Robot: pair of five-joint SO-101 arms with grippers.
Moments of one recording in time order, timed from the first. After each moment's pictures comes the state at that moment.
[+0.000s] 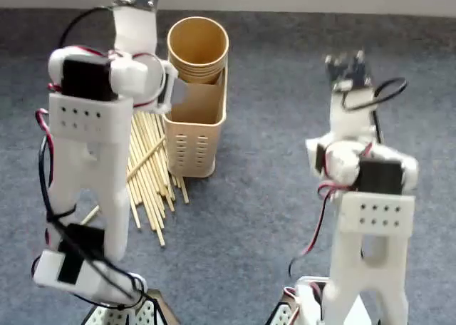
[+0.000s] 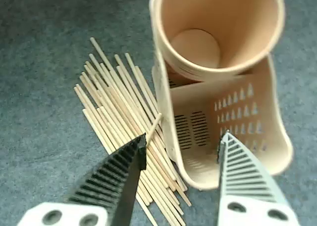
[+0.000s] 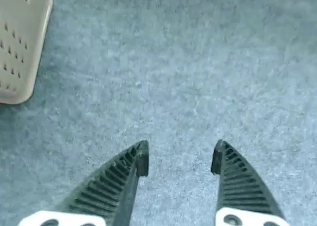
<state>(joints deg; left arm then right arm) 4.1 -1.6 -35.3 101.9 2.6 -1.6 -40.6 26.0 76.8 13.1</state>
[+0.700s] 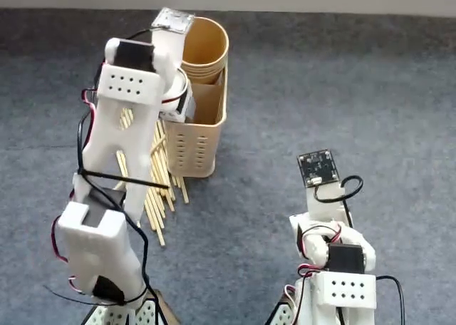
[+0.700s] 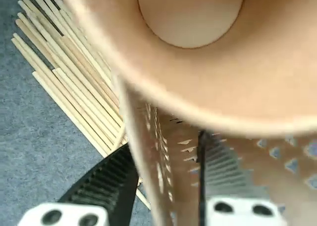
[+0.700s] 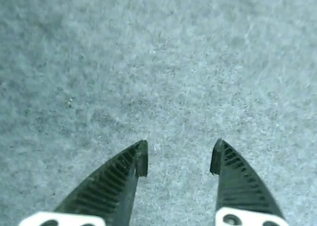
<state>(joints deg) 4.9 19.4 -34.6 101.8 2.4 -1.3 -77.0 78.4 63.2 16.7</state>
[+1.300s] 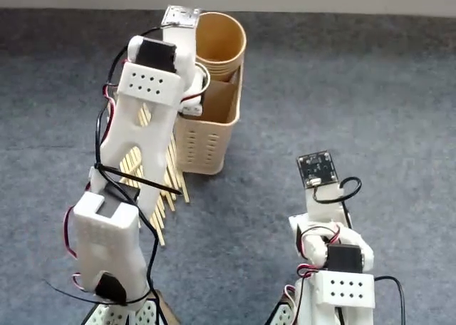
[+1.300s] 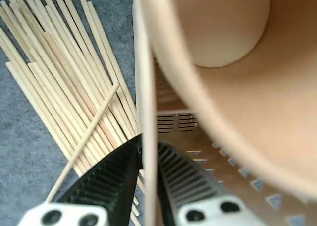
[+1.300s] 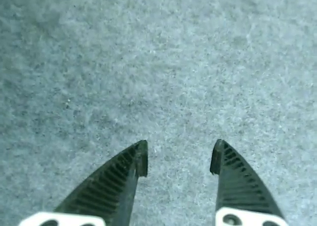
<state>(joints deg) 10.6 23.0 -42.2 102.0 17.2 -1.3 -77.0 81.2 60.7 16.7</state>
